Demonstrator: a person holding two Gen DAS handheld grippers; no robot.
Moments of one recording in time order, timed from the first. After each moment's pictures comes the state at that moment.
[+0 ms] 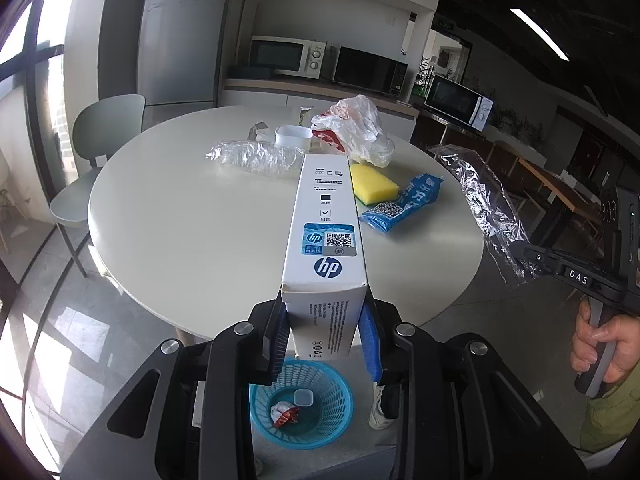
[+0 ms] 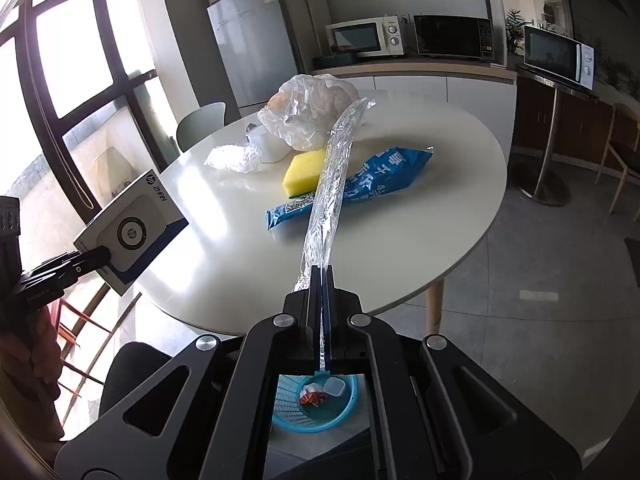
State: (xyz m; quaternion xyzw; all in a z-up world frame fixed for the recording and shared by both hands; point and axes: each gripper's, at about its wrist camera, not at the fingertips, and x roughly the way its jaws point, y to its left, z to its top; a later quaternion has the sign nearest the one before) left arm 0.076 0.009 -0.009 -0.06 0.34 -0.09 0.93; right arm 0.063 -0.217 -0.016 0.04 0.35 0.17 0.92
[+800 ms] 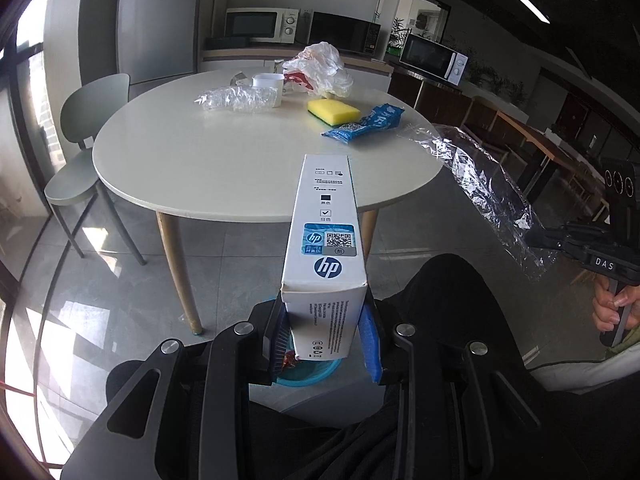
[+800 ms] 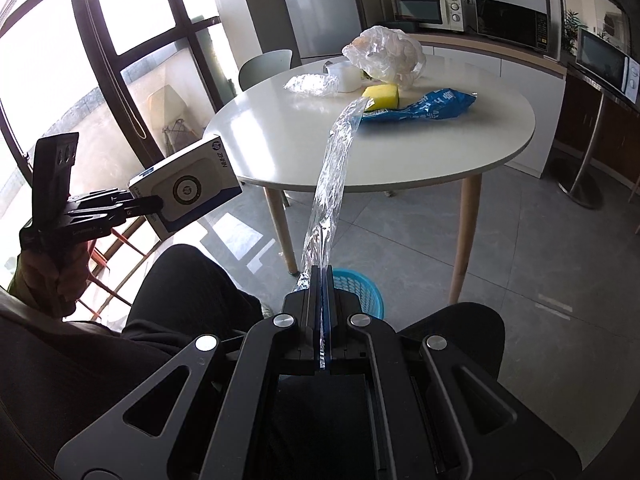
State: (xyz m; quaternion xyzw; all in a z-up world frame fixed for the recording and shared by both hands) left arm -0.008 -0.002 -0.036 -0.03 0.40 -0.13 0.91; right arm -0.057 -0.219 -0.027 -0.02 0.41 0.29 0.87
